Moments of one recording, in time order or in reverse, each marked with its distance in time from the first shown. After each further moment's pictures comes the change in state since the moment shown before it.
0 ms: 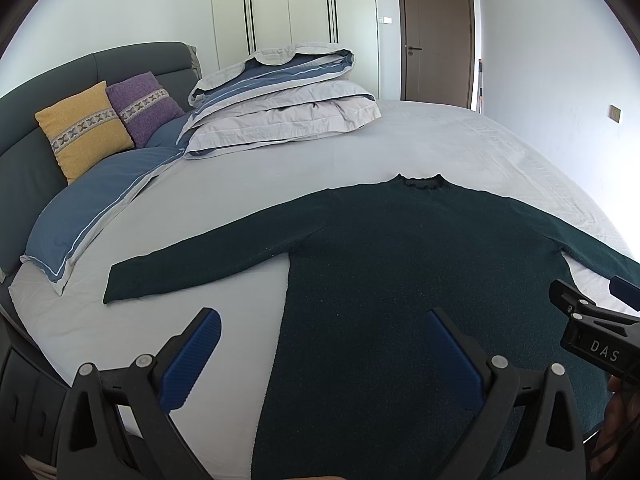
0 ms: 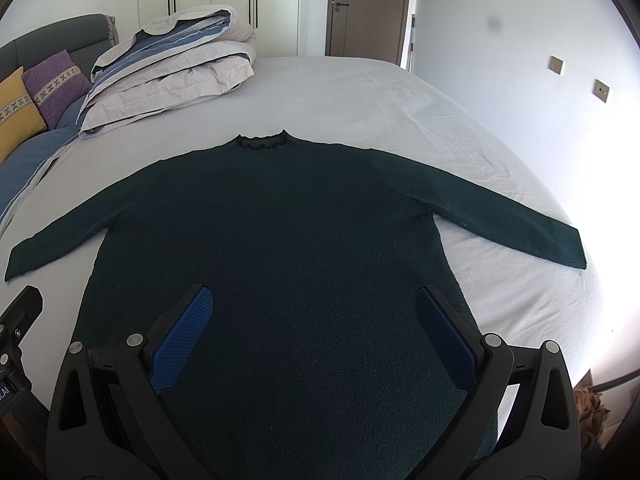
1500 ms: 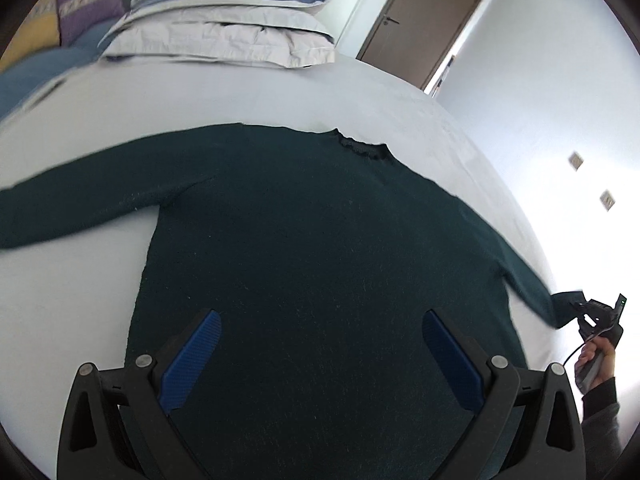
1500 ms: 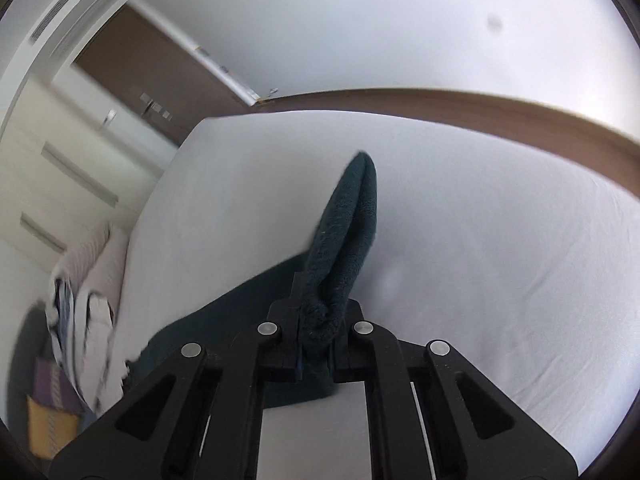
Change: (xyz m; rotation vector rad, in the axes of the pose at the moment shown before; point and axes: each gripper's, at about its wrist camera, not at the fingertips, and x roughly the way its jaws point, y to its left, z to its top) left arm 0.122 -0.014 0.020 -0.232 0.225 -0.409; right arm 0.140 -0.450 0.024 0.797 -0.069 0.070
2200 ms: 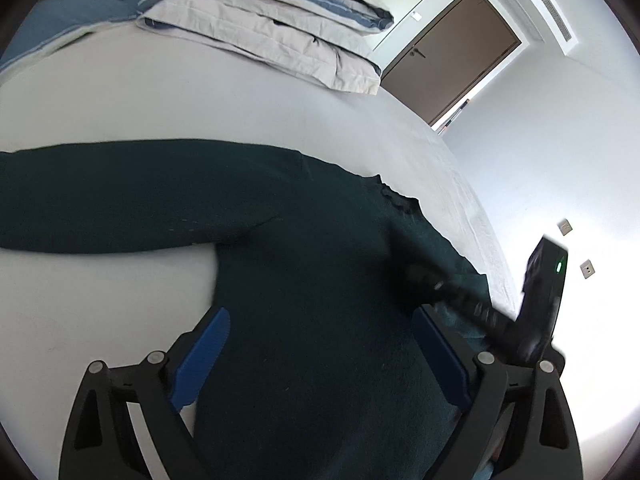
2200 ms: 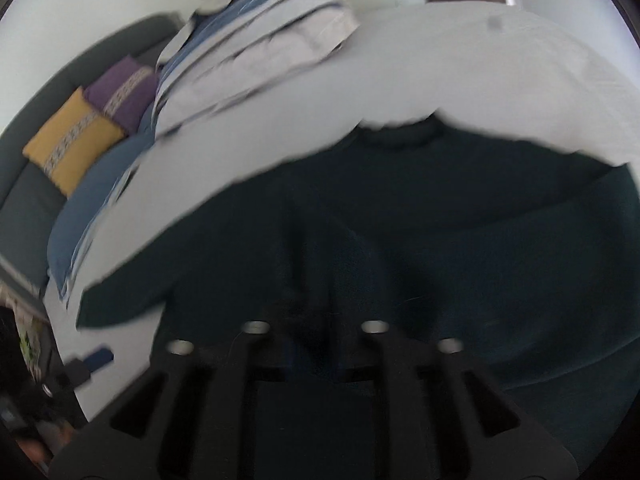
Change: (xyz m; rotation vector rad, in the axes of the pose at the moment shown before) left arm 0.000 0.084 0.044 -0.181 -0.029 -0.104; right arm 0.093 0.427 -0.405 -0.737 0.465 0.369
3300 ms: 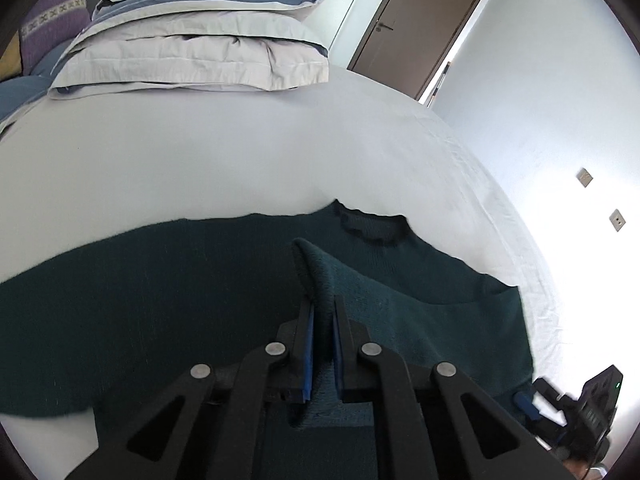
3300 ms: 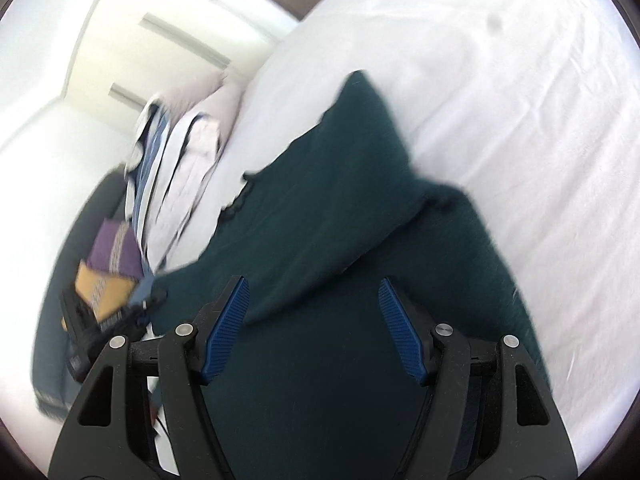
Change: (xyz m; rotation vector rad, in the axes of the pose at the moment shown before) left arm 0.131 -0.088 0.075 0.234 0.005 0.101; right arm -0.162 -0.304 -0.065 0.651 -0.240 0.095
